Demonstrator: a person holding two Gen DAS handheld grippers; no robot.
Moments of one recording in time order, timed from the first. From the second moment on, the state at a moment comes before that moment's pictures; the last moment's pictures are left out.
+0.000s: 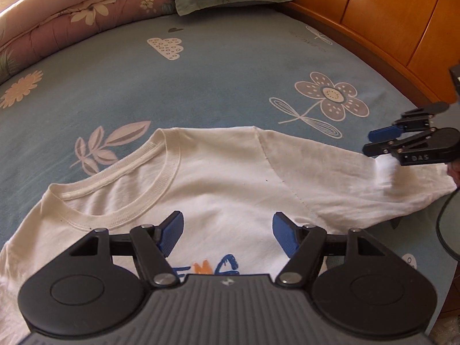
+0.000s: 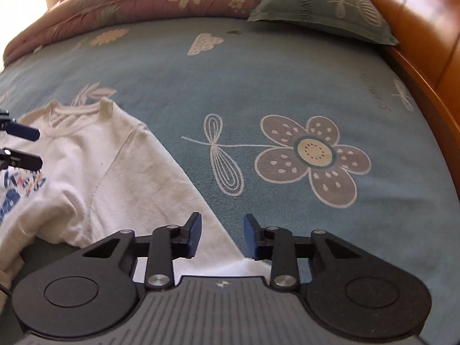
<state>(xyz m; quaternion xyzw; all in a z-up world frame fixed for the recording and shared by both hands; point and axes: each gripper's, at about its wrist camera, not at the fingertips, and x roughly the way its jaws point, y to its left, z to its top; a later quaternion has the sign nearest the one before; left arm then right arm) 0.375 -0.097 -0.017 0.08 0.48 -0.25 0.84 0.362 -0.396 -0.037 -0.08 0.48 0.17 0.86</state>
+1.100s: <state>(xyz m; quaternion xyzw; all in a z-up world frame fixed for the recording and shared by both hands) 0.383 -0.106 -0.020 0.06 0.49 -0.24 0.84 0.326 -0.447 -0.063 -0.02 0.49 0.05 0.87</state>
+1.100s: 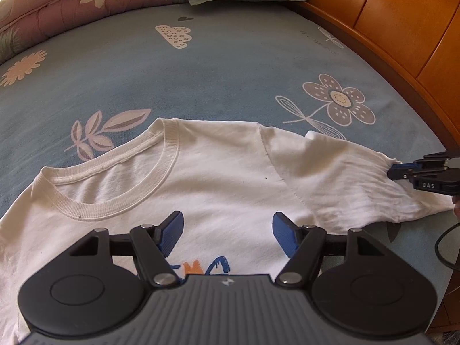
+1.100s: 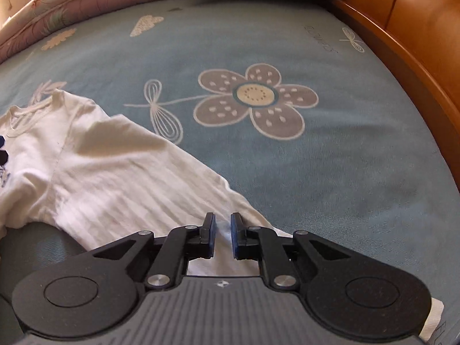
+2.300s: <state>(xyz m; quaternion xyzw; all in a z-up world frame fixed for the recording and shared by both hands) 0.452 -0.196 -0.061 -0.02 0.56 -0.34 0.76 0.242 -0.568 -0.062 0.04 0.46 -0.16 0.87</state>
